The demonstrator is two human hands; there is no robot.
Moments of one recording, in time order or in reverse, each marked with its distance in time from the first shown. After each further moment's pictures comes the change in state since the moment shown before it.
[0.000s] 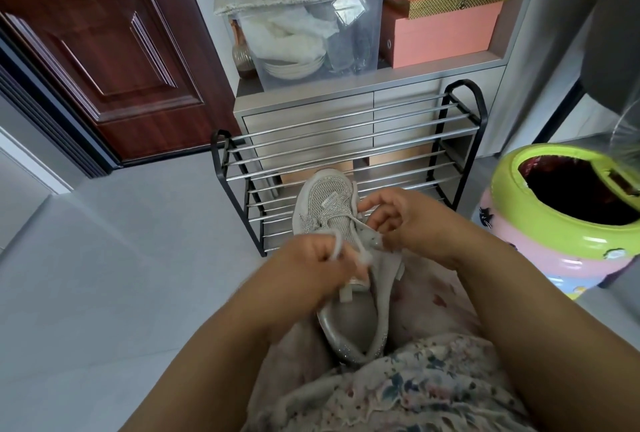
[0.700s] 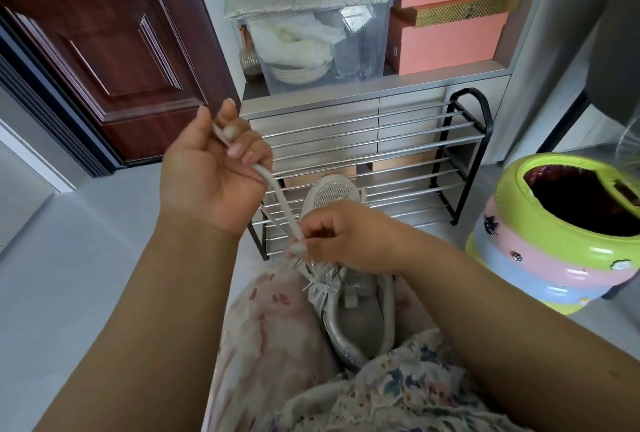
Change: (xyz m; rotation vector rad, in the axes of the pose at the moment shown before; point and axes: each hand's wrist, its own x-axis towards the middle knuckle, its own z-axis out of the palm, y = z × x) left_hand 0.038 0.047 -0.079 -1.337 0.188 0.384; right_hand 0.010 -0.054 0.054 -0.288 -0.210 -0.309
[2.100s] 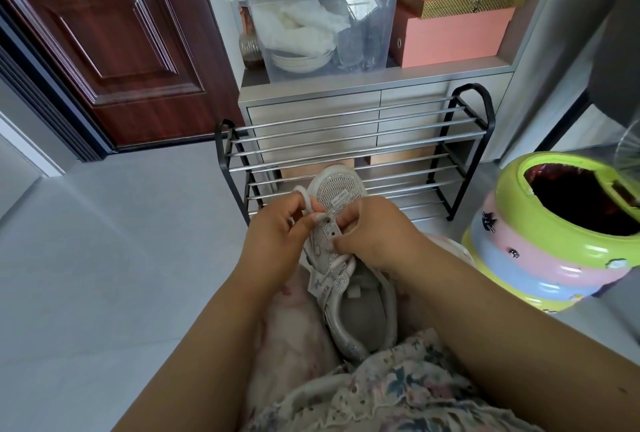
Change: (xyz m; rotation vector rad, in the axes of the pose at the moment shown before) left_hand -0.014 -0.063 -0.093 1.601 -0.071 0.276; right_hand 0.004 0.027 0.015 -0.176 0.336 0.447
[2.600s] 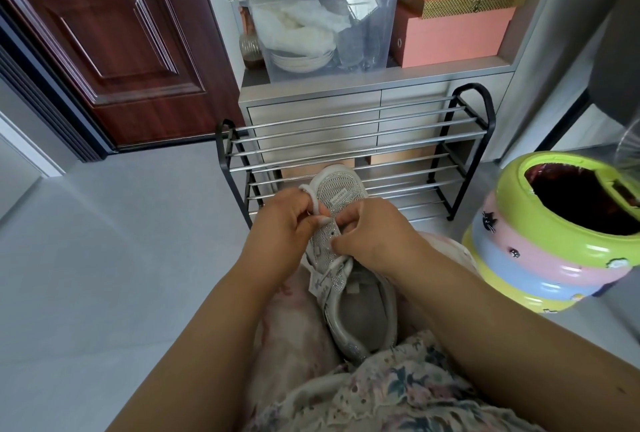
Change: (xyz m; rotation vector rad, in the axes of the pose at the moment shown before) left_hand 0.007 0.003 -0.002 0.185 -0.072 0.127; right_hand -0.001 0.001 0.007 0.085 0.041 0.035
